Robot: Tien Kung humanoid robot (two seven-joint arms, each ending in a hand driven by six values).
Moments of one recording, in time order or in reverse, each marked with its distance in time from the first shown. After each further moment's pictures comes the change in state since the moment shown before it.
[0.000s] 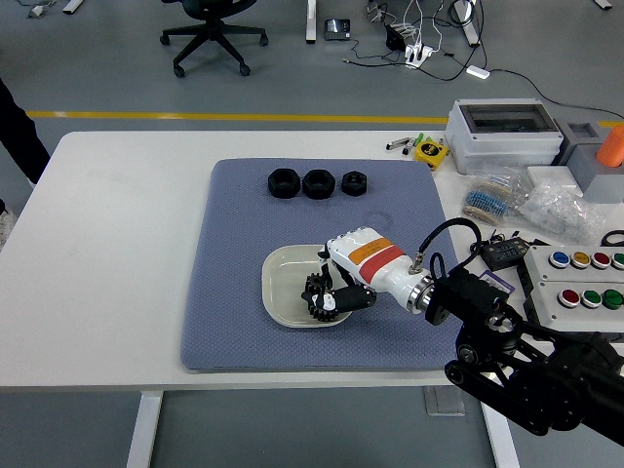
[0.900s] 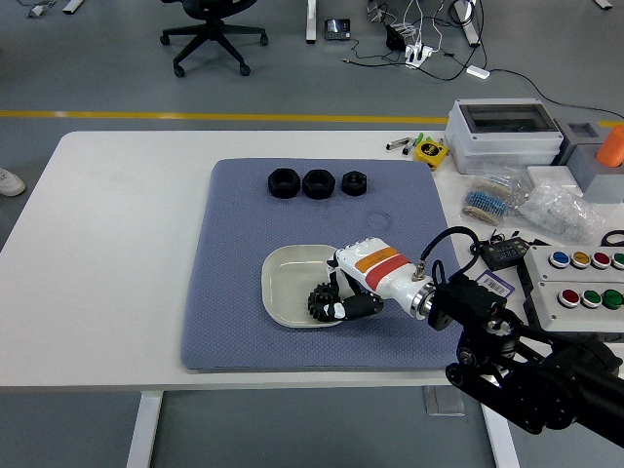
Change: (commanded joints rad) left arm -0.002 0.000 0.001 -0.001 -0.004 0.001 0.001; right arm 0.010 0.018 -0.027 -0.096 0.008 -0.015 0.000
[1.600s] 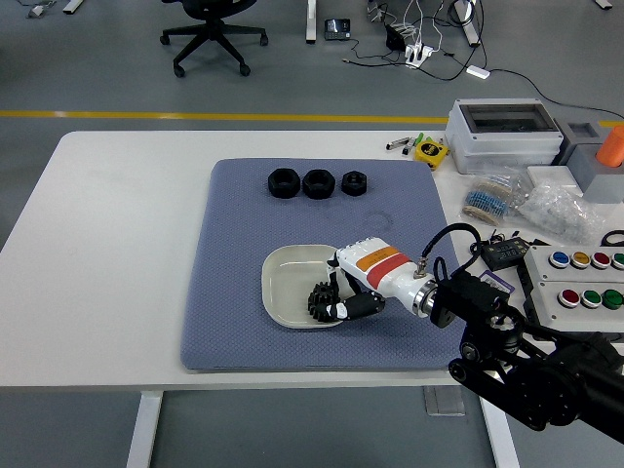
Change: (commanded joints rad) left arm 0.002 0.001 0.001 0.000 -0.002 0.000 -0.001; right arm -0.001 -0.013 0.022 0.013 0.012 0.052 0.033
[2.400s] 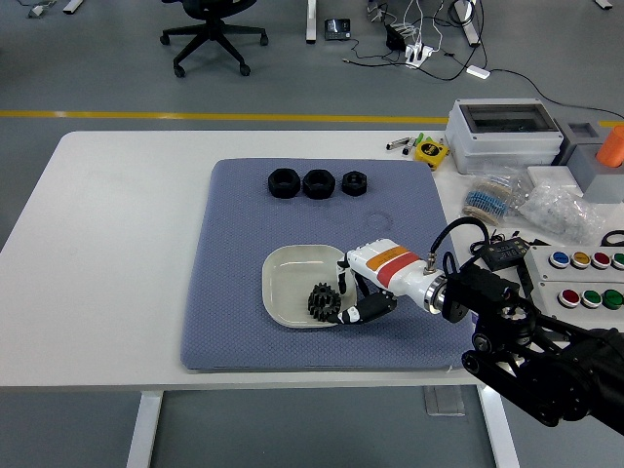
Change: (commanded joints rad) left arm 0.007 0.001 -0.009 0.000 0.015 -0.002 0.002; right arm -0.020 -0.031 0.086 0.012 -0.061 0.130 0.013
